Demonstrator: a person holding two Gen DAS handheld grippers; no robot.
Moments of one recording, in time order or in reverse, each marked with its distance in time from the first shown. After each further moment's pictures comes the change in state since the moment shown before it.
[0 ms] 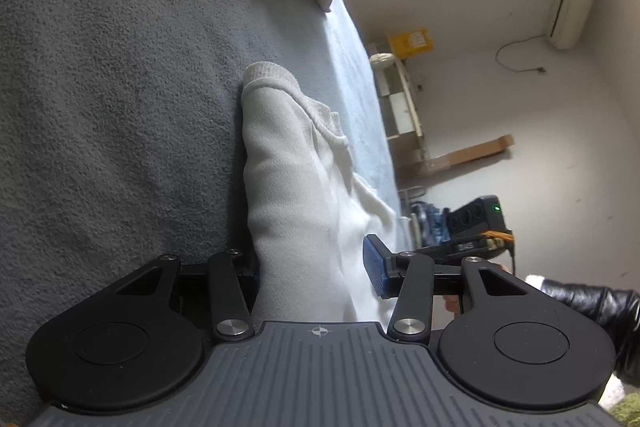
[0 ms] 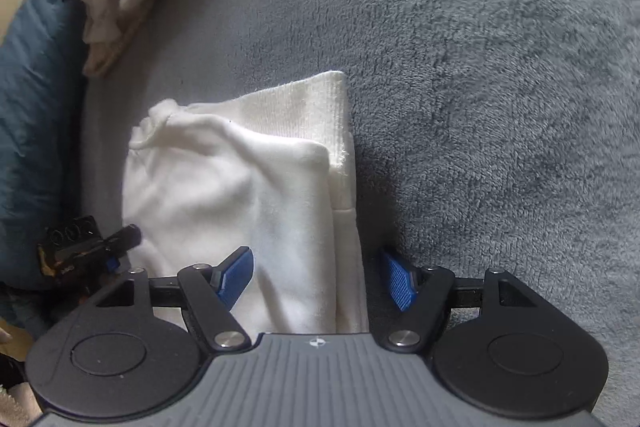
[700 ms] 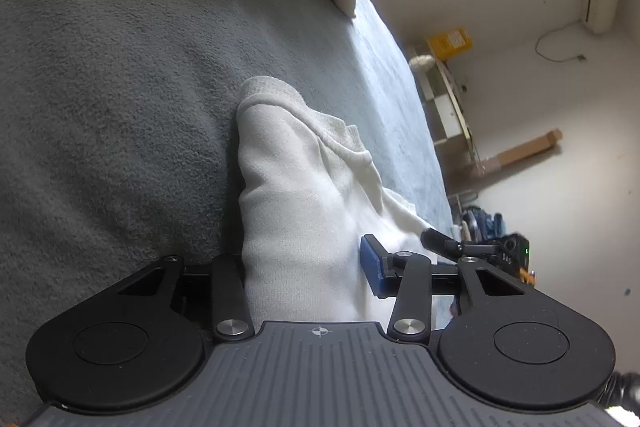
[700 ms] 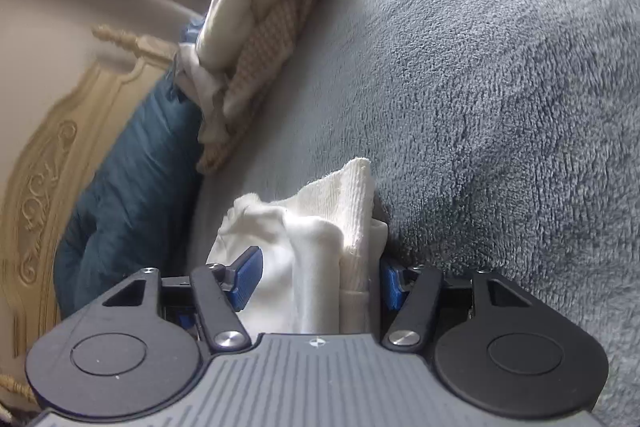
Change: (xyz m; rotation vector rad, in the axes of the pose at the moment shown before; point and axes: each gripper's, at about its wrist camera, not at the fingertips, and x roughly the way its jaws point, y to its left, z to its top) left arm 0.011 -0.017 0.003 0.034 -0.042 0.171; right arm 0.008 -0.038 0.000 -0.061 -0.380 0.394
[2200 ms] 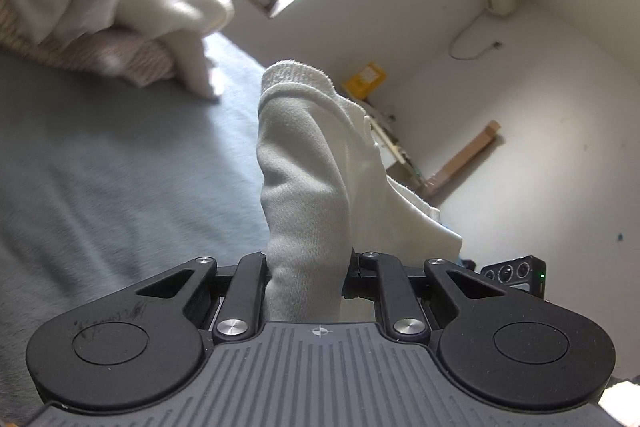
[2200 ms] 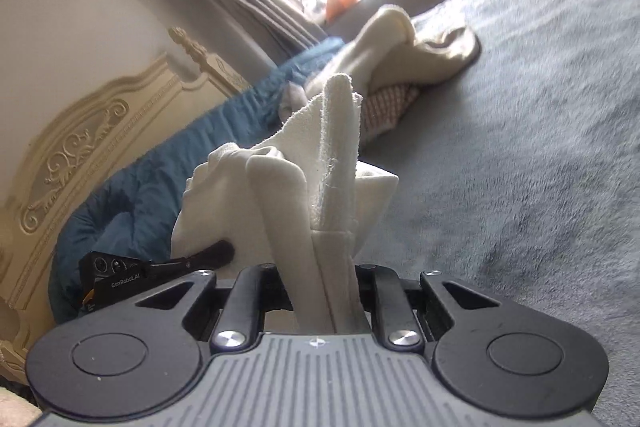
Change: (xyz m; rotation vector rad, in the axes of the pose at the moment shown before) left arm -0.054 -0.154 -0.040 0.330 -0.195 -0.102; right arm -0.120 0.134 -0.072 -0.294 -0.239 -0.020
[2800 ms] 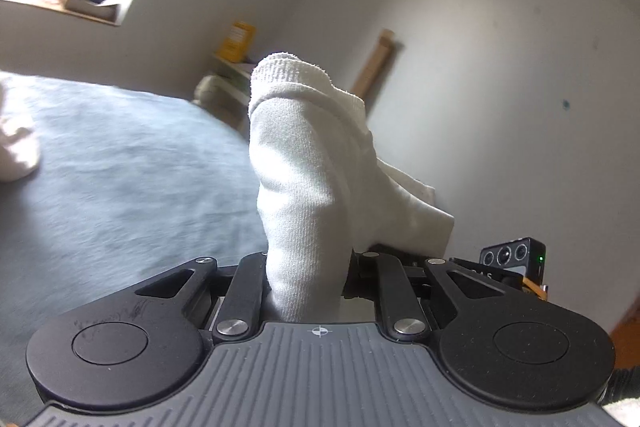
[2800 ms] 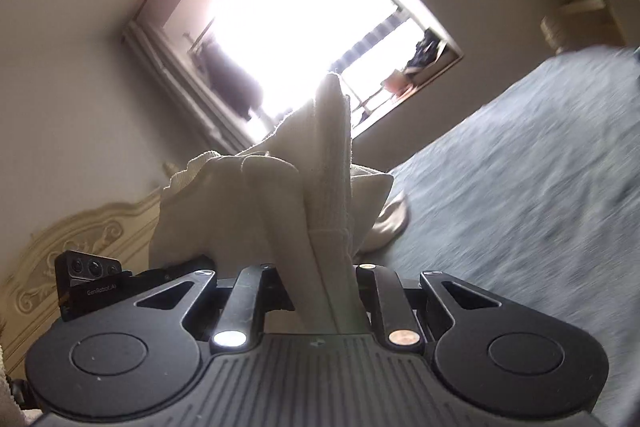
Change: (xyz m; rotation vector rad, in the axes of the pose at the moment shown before) left arm 0.135 -0.208 0.008 0.398 0.180 -0.206; right arm -0.215 -0.020 0.016 -0.031 -0.452 -0.109
